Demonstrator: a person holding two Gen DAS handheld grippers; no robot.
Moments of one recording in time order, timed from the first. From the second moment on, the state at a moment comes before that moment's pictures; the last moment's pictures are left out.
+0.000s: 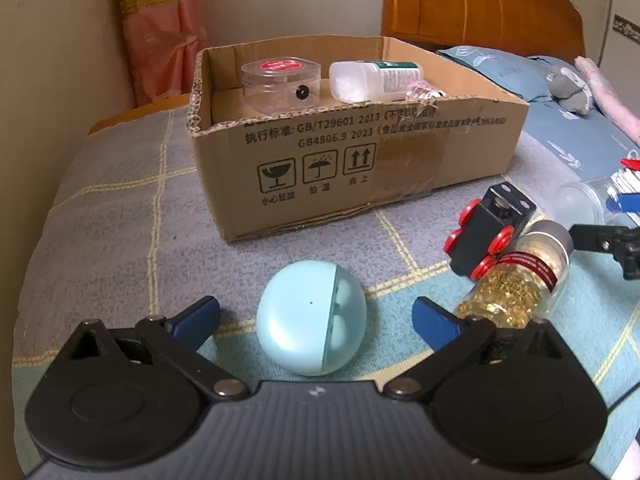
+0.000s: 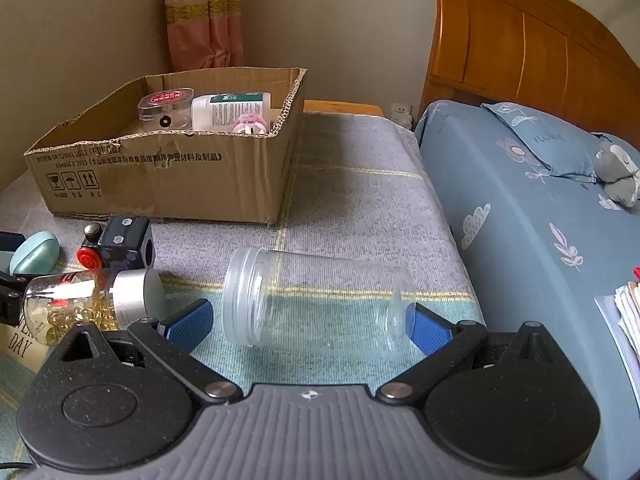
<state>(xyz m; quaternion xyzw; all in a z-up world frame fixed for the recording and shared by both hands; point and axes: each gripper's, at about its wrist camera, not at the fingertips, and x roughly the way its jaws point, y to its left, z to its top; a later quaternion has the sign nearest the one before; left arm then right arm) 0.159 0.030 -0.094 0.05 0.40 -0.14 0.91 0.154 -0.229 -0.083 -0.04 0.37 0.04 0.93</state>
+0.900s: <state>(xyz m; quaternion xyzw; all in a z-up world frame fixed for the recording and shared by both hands) 0.169 0.035 -0.076 0.11 0.43 -0.21 0.87 0.154 -0.225 -0.064 -0.06 0.38 0.05 0.92</state>
